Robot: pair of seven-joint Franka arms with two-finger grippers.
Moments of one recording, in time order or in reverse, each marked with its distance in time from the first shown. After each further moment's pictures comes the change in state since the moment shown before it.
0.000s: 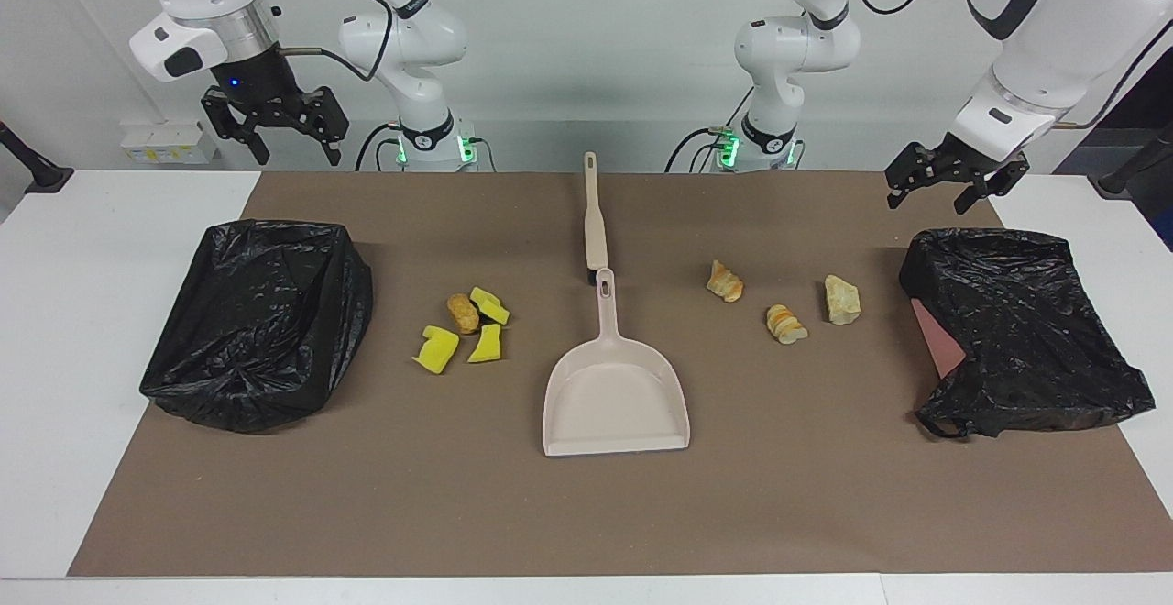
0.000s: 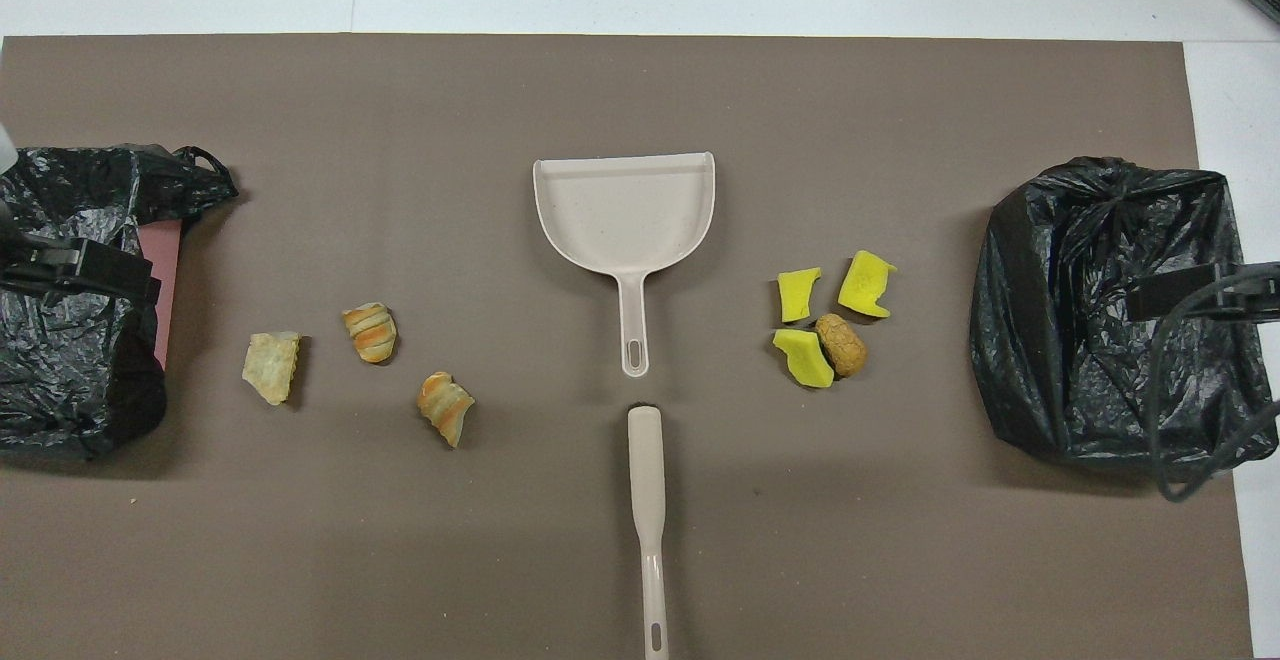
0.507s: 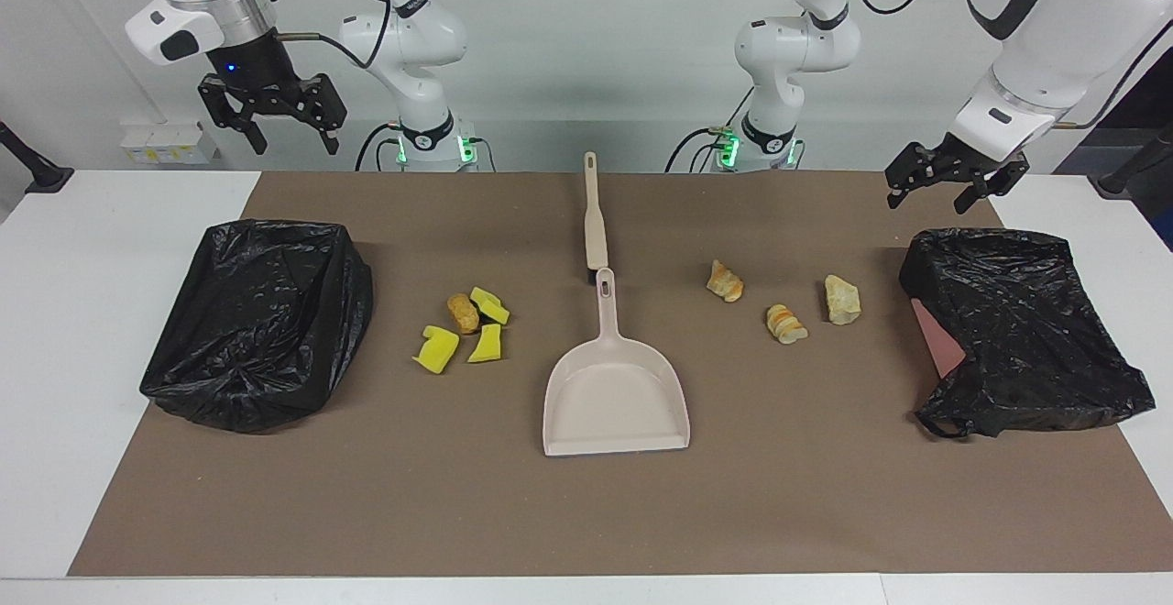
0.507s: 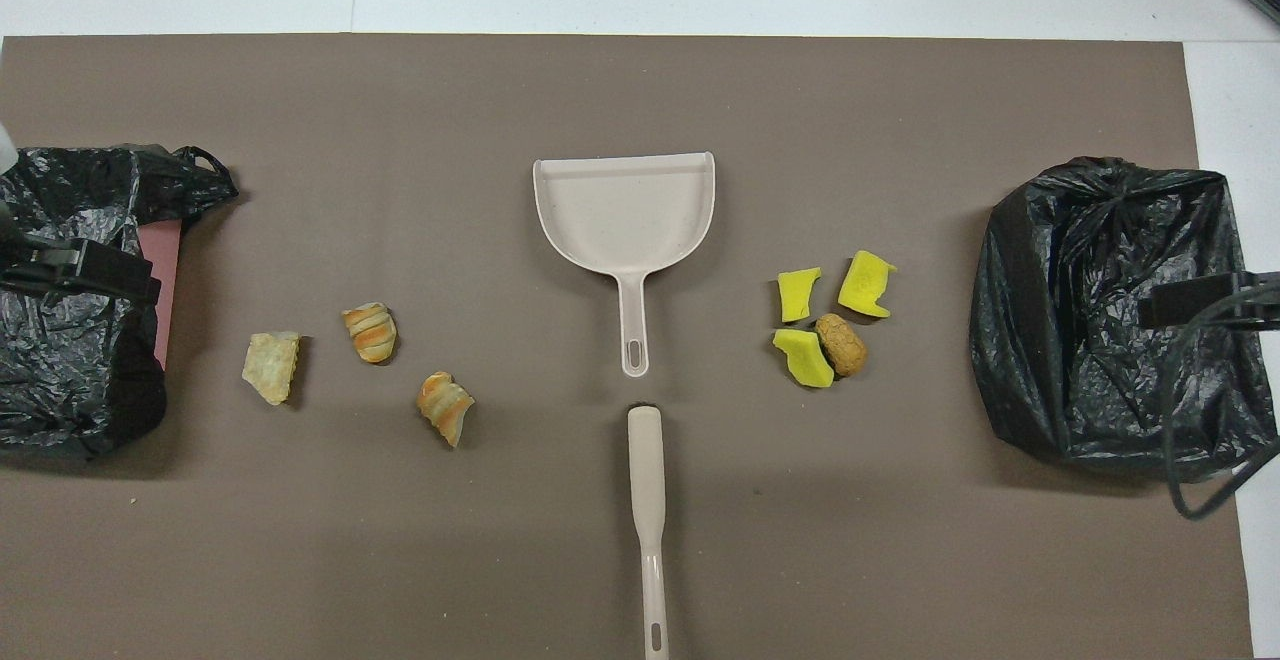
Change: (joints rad) left arm 0.000 0.000 -0.001 0.000 0.000 0.000 0.000; right arm 0.000 -0.017 0.001 0.001 0.000 -0.015 0.000
